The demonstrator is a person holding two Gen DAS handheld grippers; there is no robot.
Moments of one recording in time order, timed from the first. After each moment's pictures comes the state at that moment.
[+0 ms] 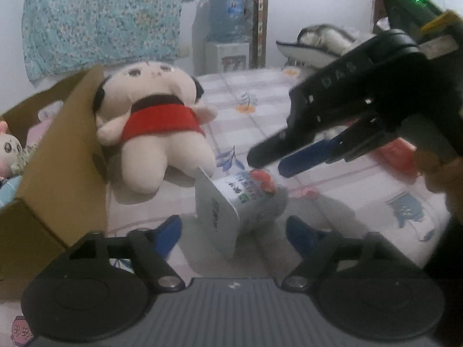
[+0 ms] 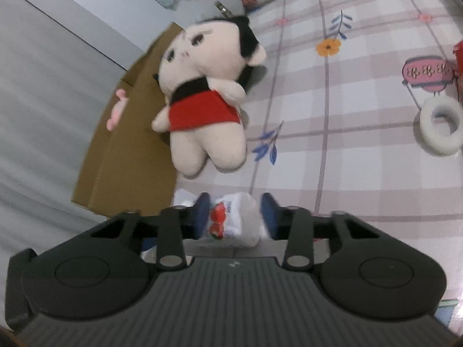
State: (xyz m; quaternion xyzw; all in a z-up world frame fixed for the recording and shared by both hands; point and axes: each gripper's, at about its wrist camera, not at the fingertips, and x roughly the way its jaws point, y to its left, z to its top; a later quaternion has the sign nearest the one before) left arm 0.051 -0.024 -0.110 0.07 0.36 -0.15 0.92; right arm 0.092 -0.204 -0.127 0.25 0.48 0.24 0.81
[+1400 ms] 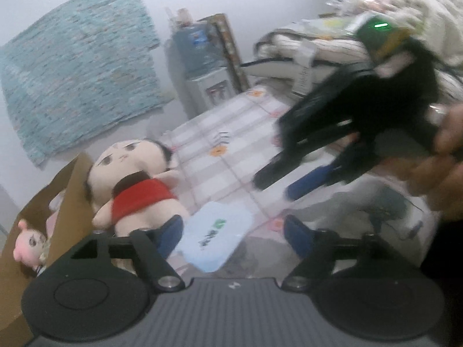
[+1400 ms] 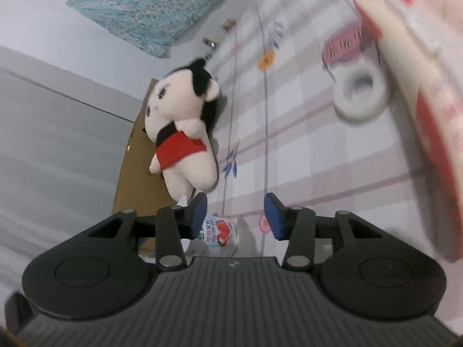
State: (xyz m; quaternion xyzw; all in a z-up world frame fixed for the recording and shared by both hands) left arm 0.022 -0.108 -0.084 0.24 0.29 -0.15 0.92; right arm 0.060 -0.290 -0.152 0.38 0.42 0.21 0.79
